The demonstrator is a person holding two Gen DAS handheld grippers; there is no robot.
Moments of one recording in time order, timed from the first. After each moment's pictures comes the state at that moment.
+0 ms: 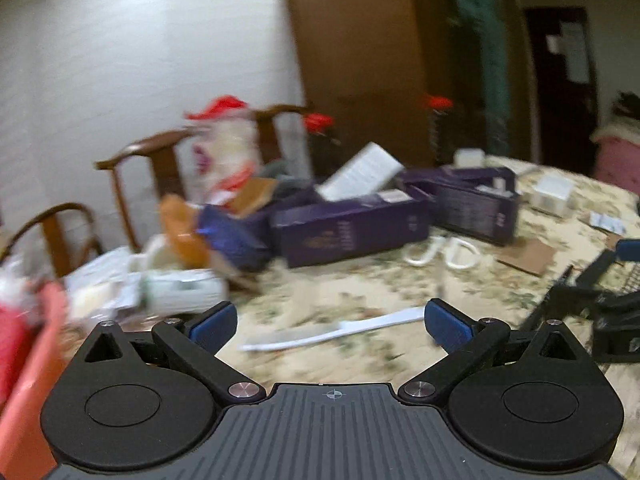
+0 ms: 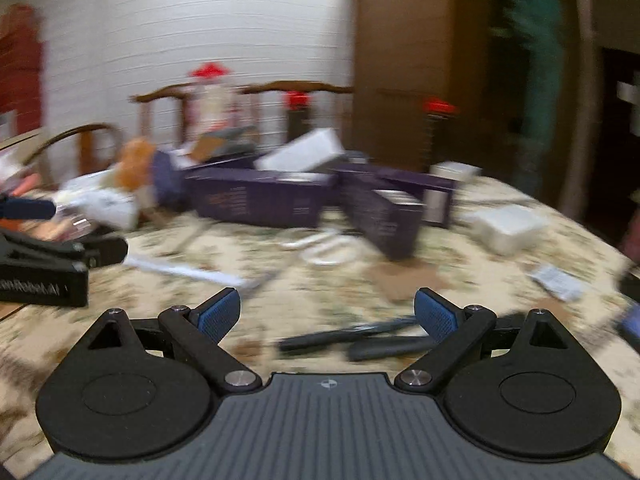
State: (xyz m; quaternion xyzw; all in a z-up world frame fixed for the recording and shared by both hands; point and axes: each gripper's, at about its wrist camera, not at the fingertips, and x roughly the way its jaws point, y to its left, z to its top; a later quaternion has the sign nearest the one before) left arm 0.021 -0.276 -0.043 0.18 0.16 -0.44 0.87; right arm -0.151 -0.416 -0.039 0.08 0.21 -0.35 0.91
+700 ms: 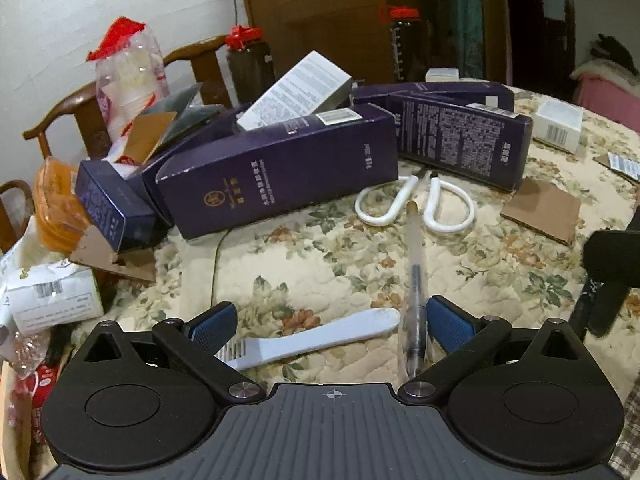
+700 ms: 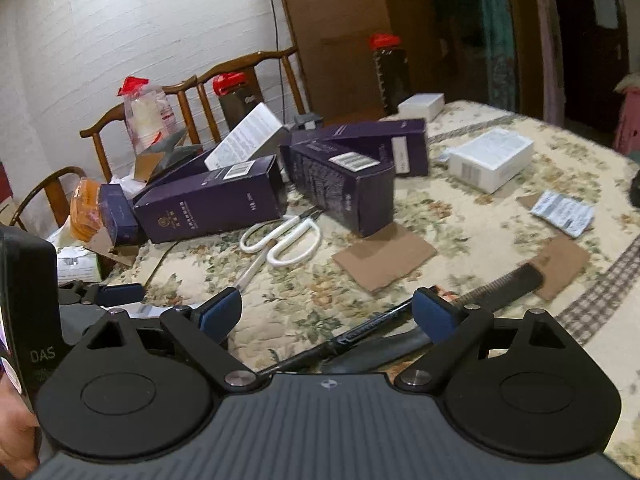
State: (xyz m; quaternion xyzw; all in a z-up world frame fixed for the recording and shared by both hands) left arm 0.060 -0.379 -0.098 0.24 0.25 -0.46 0.82; right arm -0.132 -0.478 -0.042 0.23 0.22 -0.36 0.88
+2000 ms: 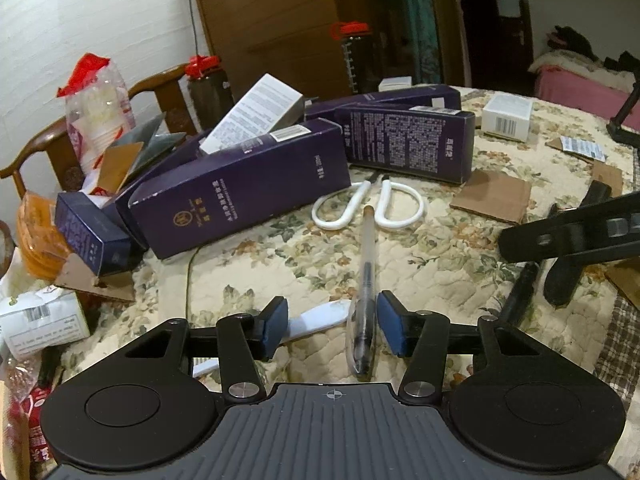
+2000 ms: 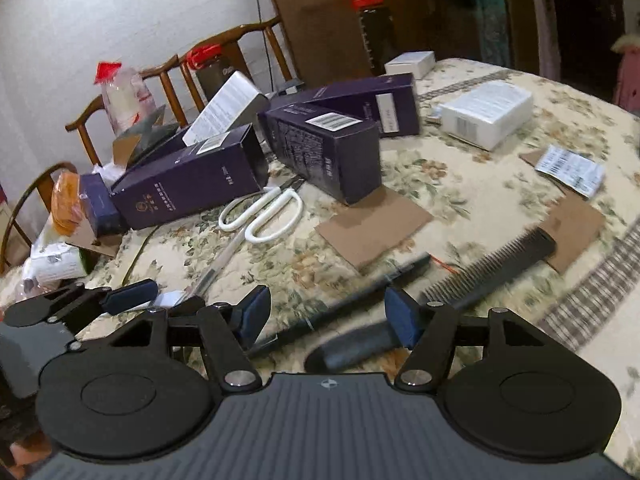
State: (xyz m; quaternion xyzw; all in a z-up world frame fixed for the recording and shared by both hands) left arm 0.039 -0.368 -0.097 0.26 0.21 -0.51 0.79; right arm -0.124 -0.503 -0.063 0.27 0.26 -0.35 0.86
